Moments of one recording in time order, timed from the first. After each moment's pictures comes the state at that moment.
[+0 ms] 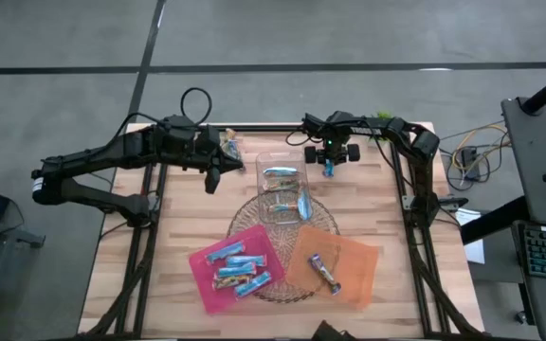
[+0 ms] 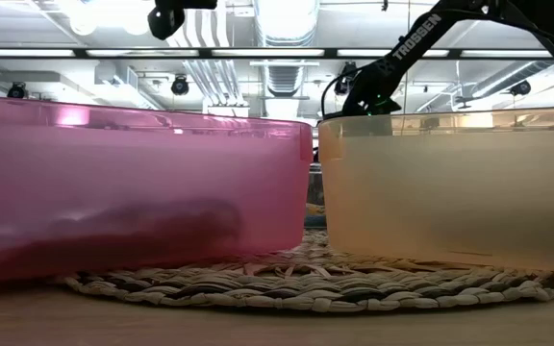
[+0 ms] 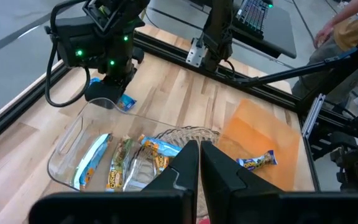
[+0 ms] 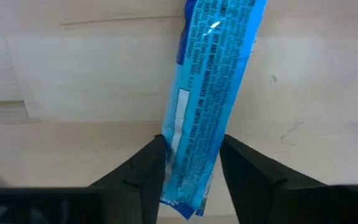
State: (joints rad) left arm 0.22 1.06 1.21 -0.57 0.13 -0.26; right arm -0.63 2.01 1.38 -0.98 0.01 0.97
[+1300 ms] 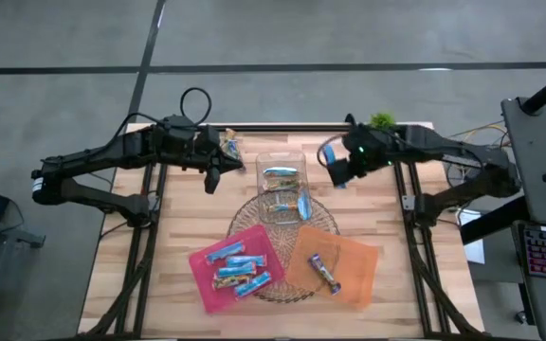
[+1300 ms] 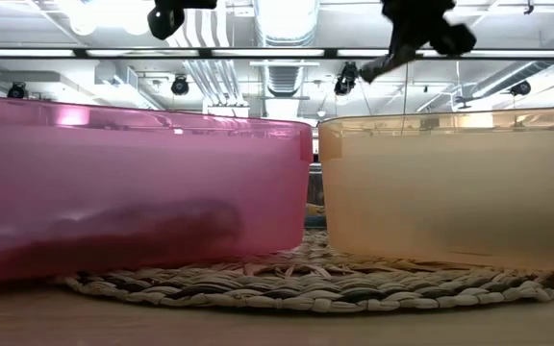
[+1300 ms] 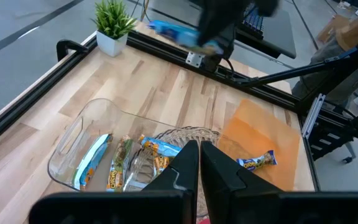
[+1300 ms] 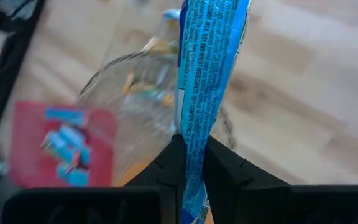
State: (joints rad) left arm 0.22 1.05 1.21 -0.57 0.13 -0.26; right arm -0.20 1.28 1.38 -1.10 0.03 0.93
